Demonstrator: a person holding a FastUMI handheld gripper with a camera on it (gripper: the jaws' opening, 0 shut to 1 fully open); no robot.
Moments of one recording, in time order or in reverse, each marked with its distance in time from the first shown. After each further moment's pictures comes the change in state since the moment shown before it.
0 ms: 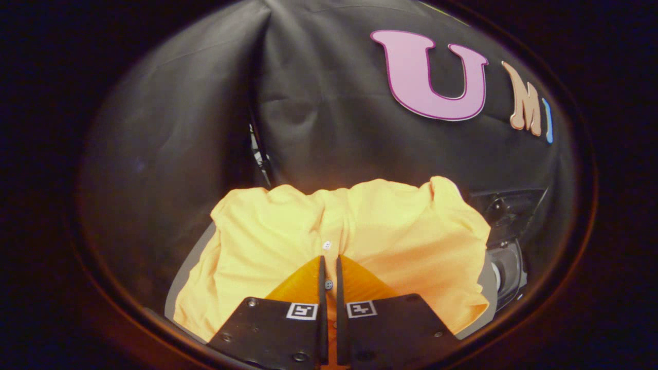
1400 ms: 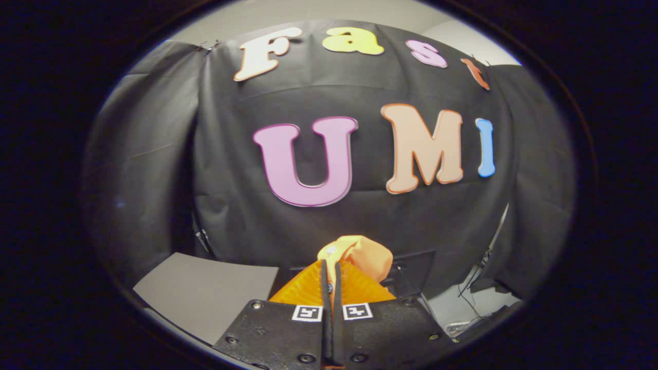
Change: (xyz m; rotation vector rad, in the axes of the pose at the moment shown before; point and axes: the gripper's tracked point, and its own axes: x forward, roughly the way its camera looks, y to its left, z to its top) arm -0.151 -0.307 0.095 0.062 -0.435 -0.252
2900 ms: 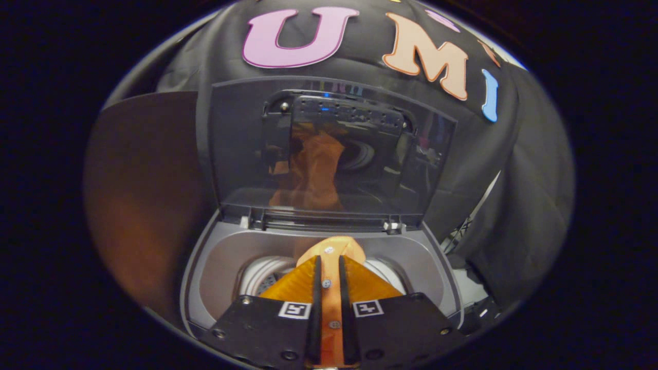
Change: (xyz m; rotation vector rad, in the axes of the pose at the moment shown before) arm 0.081 -0.073 -0.283 -0.266 0.298 -0.166
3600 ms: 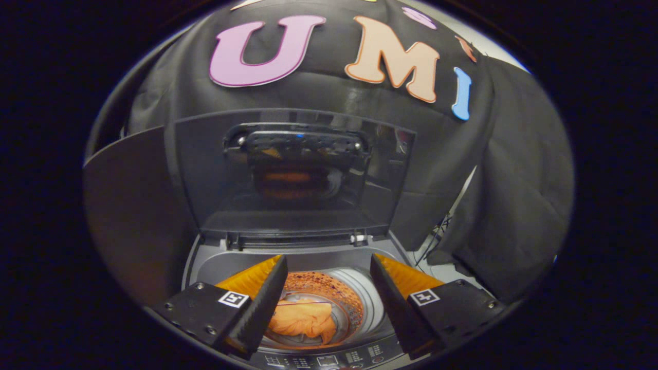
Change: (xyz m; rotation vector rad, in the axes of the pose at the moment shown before) arm -0.019 -0.047 0.038 0.127 -0.023 -0.103
